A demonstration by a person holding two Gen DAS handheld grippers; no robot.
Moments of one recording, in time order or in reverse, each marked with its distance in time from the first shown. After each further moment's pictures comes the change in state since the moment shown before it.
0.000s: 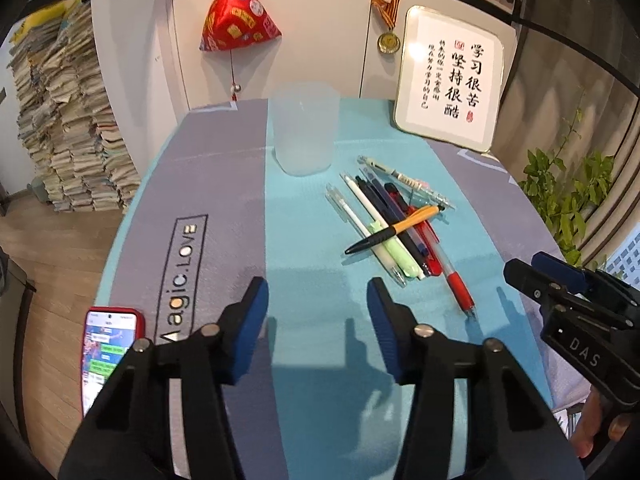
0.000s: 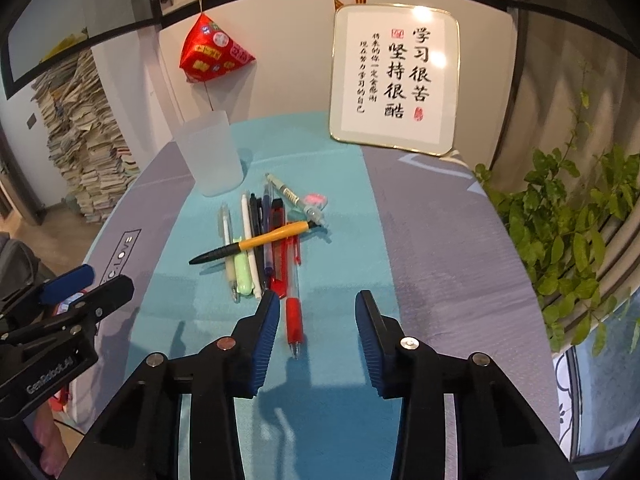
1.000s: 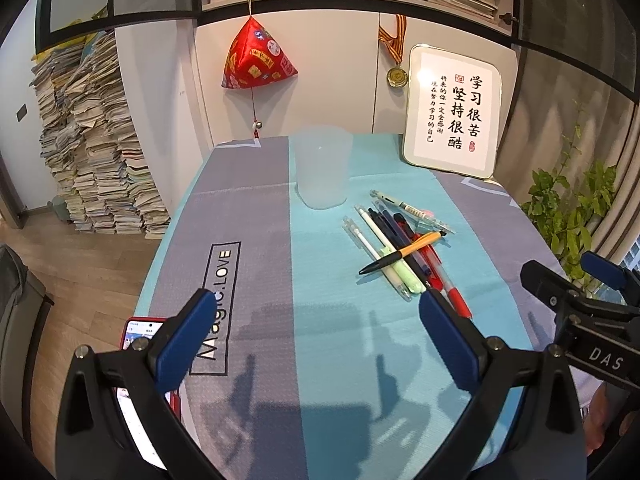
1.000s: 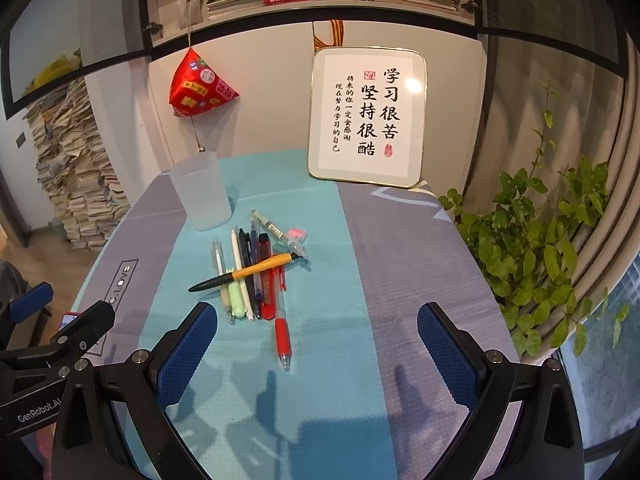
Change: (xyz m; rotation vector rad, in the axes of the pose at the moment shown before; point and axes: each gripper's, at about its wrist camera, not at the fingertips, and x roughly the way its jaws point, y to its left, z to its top) left arm -0.042 0.002 -0.005 0.012 -0.130 0.073; right arm -0.040 0.003 0.000 0.028 -0.122 -0.088
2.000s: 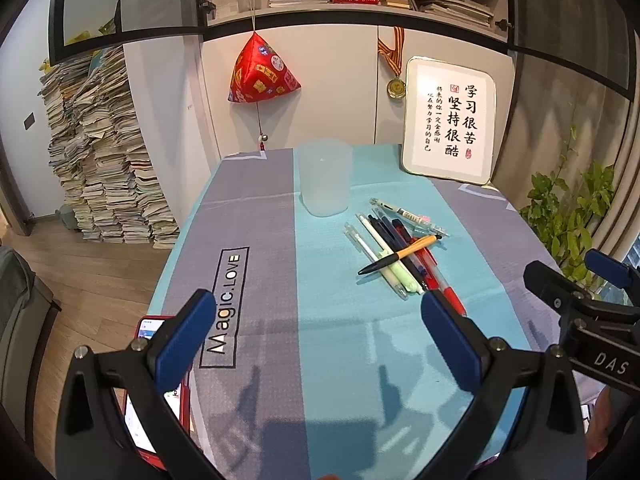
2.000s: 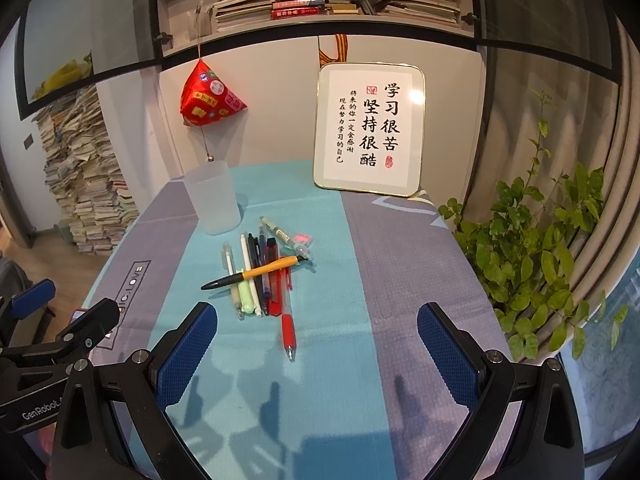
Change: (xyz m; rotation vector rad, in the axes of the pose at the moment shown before) left arm -0.018 -0.005 -0.008 0.013 -0.045 0.029; right arm -0.021 0.000 -0.009 -0.010 -0.049 0.015
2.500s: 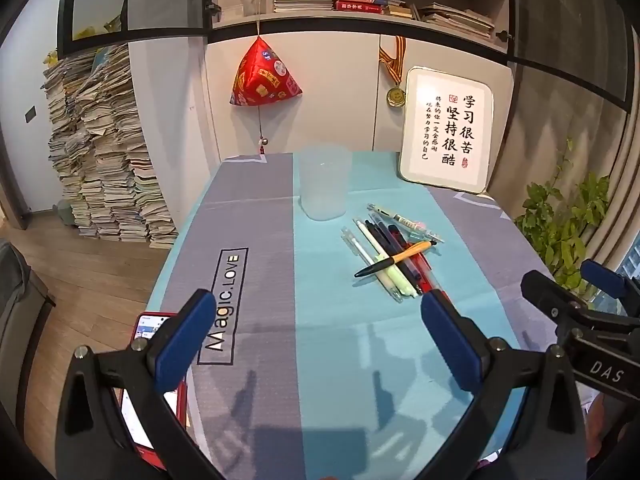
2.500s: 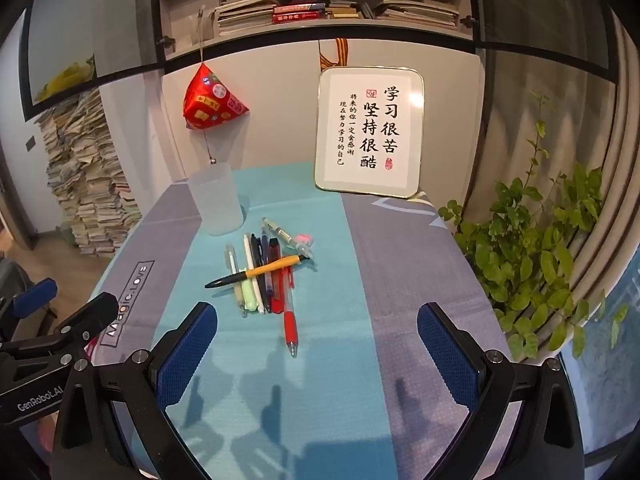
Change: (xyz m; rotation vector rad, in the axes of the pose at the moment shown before) left arm -0.009 0.004 -0.004 -0.024 -0.028 -0.015; right arm -0.009 -0.002 -0.003 0.004 -0.015 0.008
